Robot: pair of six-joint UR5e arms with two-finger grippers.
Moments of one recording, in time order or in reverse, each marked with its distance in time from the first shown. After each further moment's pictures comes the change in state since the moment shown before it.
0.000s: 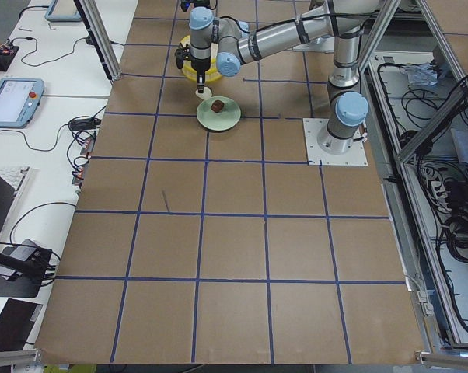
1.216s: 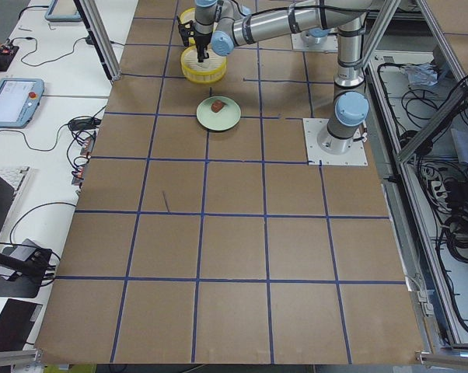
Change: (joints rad) left arm -0.212 -0.089 0.101 0.174 -0.200 -0.615; right arm -0.280 -0.022 -0.030 0.035 -0.078 -0.441
